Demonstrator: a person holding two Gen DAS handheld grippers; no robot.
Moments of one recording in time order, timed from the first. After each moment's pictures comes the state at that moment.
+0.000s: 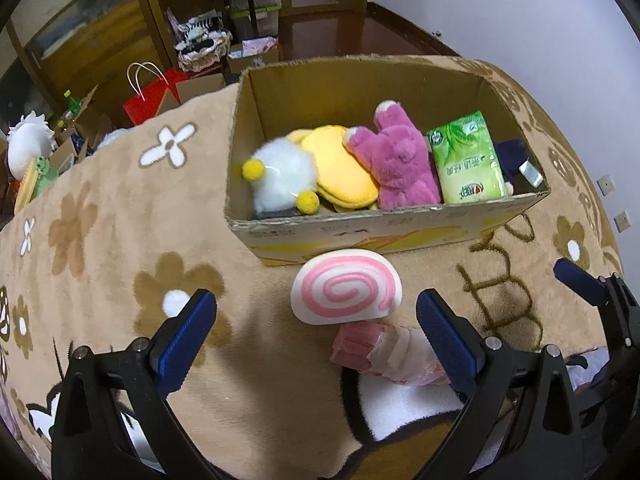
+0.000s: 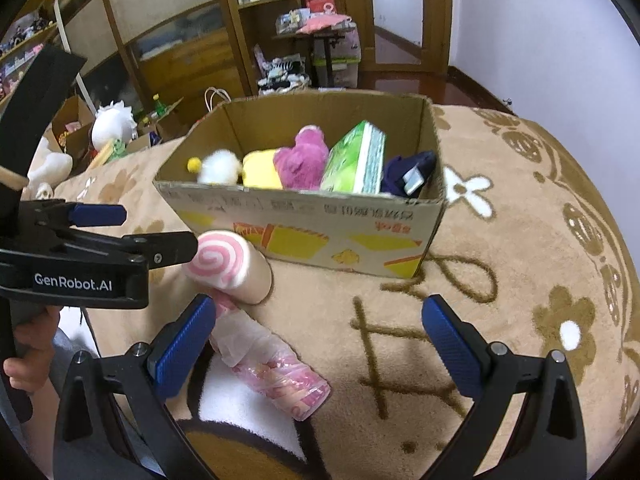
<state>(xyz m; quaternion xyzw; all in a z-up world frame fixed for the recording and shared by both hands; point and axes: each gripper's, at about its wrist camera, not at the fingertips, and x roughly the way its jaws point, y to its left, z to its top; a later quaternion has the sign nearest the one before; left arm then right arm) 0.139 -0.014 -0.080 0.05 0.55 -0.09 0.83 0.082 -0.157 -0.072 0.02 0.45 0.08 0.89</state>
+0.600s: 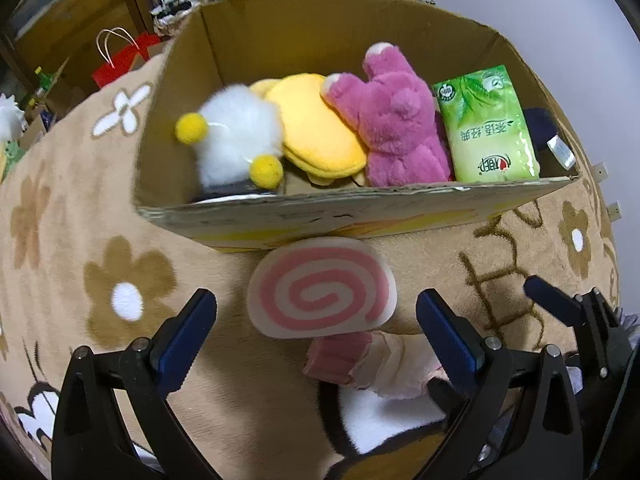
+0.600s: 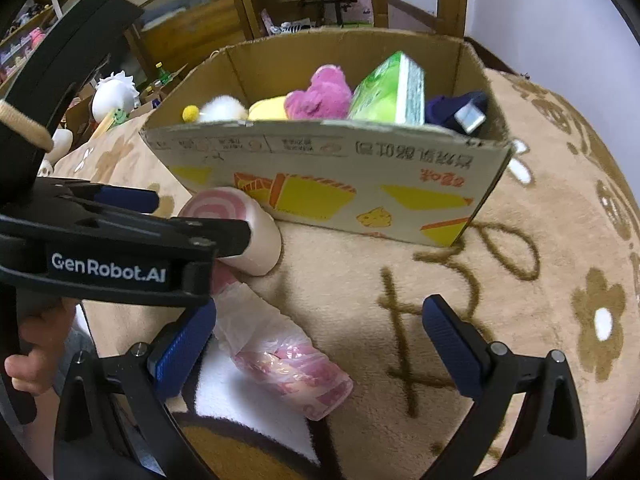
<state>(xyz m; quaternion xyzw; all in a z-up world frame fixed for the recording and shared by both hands) 0.165 -0.031 -0.126 0.03 0.61 -0.12 0.78 0.096 -0.141 -0.112 0.03 0.51 0.11 0.85</state>
